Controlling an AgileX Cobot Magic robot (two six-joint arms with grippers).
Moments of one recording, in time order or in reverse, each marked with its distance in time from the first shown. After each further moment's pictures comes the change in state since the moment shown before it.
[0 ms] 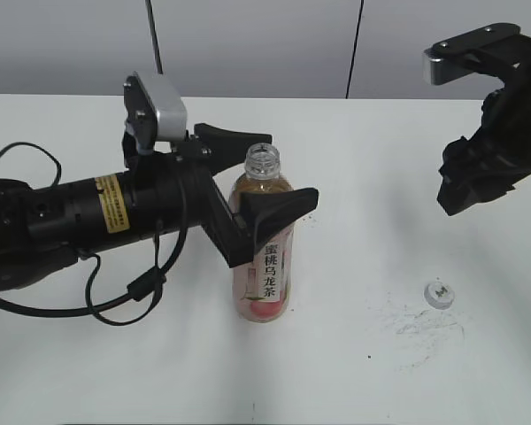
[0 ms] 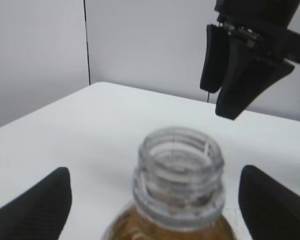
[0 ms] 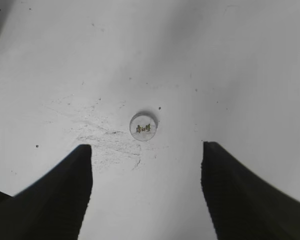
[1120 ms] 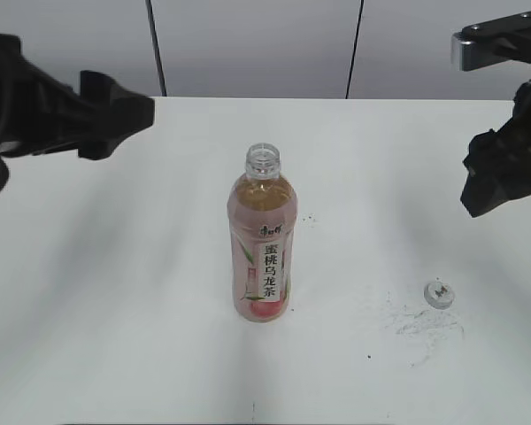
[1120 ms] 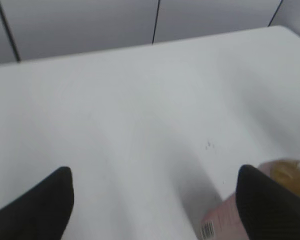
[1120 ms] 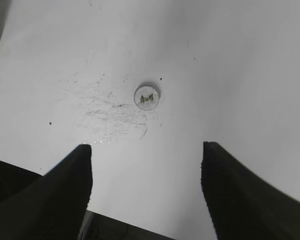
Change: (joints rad) left arm 0.001 -0.681 0.001 -0.465 1.162 -0.053; right arm 0.000 -0.077 0.000 0.000 0.106 0.086
